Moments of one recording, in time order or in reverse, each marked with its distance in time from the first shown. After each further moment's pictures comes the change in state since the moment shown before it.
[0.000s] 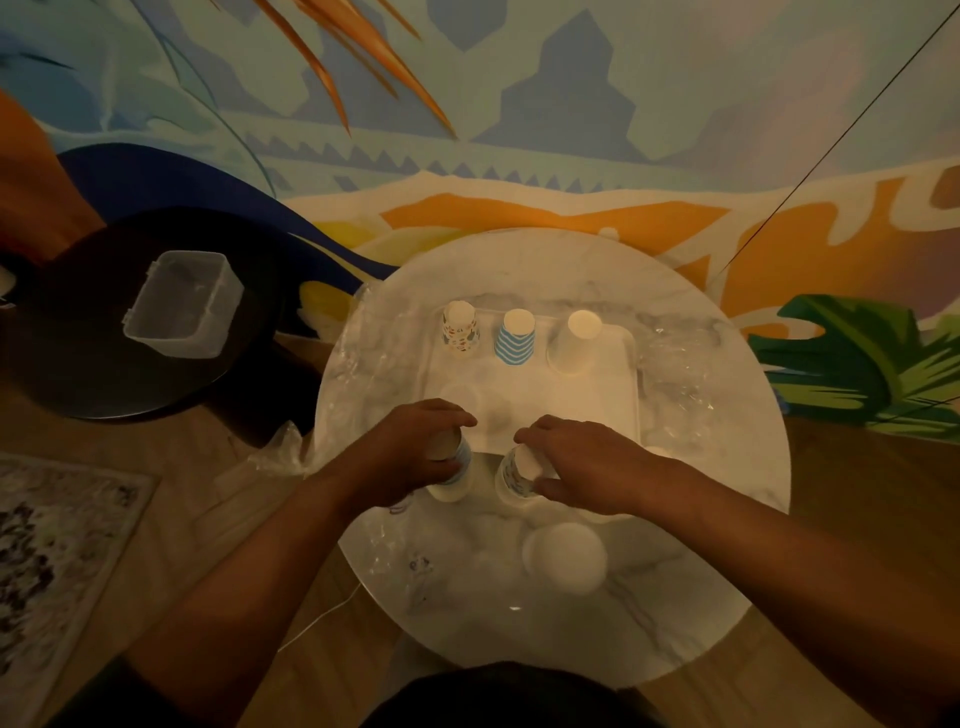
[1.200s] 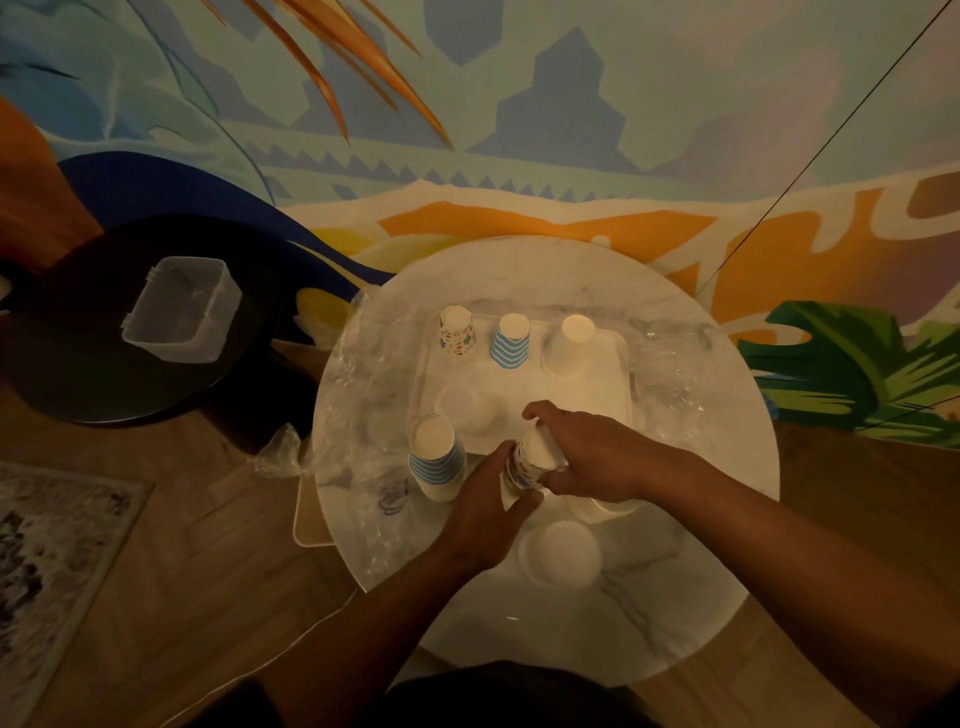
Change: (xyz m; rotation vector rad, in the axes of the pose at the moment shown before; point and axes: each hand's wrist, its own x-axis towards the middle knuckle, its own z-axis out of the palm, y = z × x) left_hand -0.001 0.048 0.127 -0.492 0.235 -0.171; right_hand -0.008 0.011 -0.005 0.168 0.044 0.065
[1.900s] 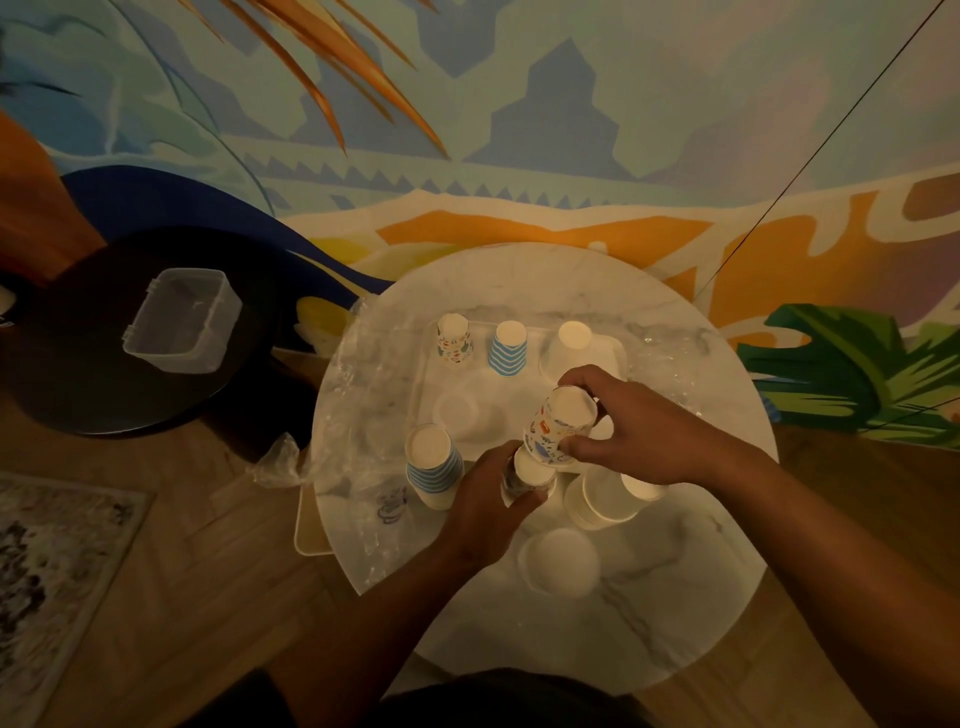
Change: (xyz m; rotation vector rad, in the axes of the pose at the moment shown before) left_hand 0.008 0.016 -0.004 0.030 0.033 0.034; right_hand -0.031 0.008 -0.048 0.287 0.192 0.036
